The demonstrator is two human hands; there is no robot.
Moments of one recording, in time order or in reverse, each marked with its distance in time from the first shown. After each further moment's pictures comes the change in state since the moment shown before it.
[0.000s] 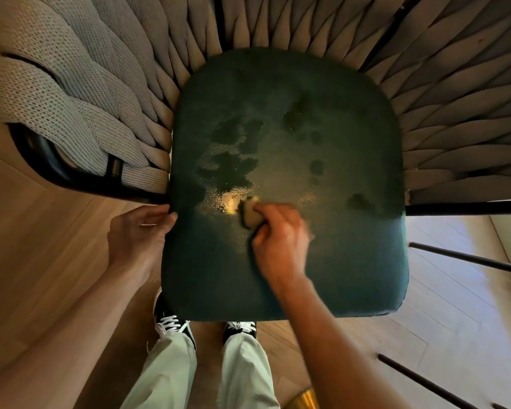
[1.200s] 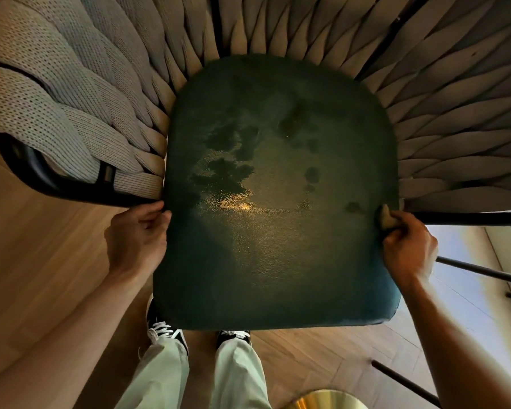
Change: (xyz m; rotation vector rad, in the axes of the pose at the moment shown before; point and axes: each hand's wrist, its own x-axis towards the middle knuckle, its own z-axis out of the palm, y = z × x) left_hand 0.004 0.007 0.011 0.163 0.051 0.182; right_hand 0.035 0.151 -0.118 -0.252 0.104 0.461
